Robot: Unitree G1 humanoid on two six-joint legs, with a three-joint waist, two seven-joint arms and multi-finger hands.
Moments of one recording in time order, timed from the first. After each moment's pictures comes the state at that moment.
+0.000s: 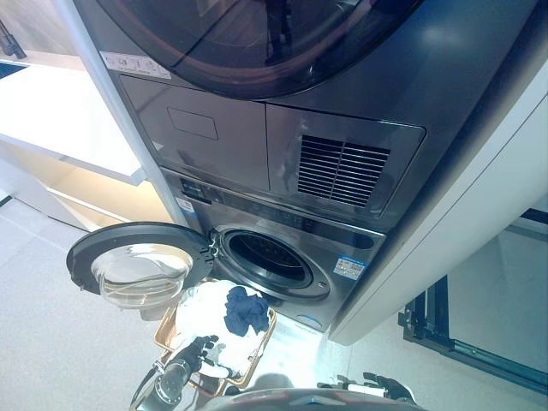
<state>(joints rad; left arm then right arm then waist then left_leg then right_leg) 0.10 0.34 -0.40 0.83 0.22 -0.02 0.03 0.11 -0.29 0.21 1.13 0.25 -0.02 0.00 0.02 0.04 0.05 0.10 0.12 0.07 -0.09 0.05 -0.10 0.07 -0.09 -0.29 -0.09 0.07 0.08</state>
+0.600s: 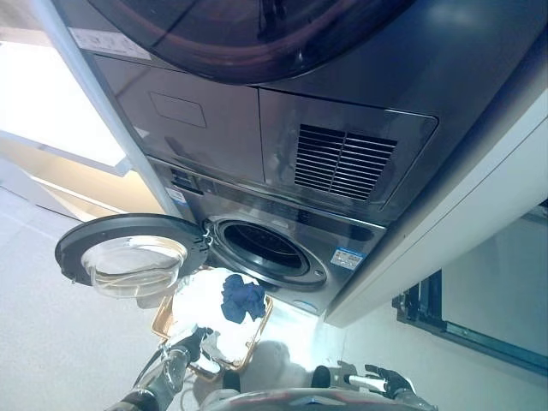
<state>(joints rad) -0.09 0.35 -0.54 1.01 0.37 -0.03 0.16 0.03 -0.29 0.22 1.19 0.26 -0.04 -0.03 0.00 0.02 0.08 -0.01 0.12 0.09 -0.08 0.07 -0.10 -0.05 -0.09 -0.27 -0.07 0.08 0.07</state>
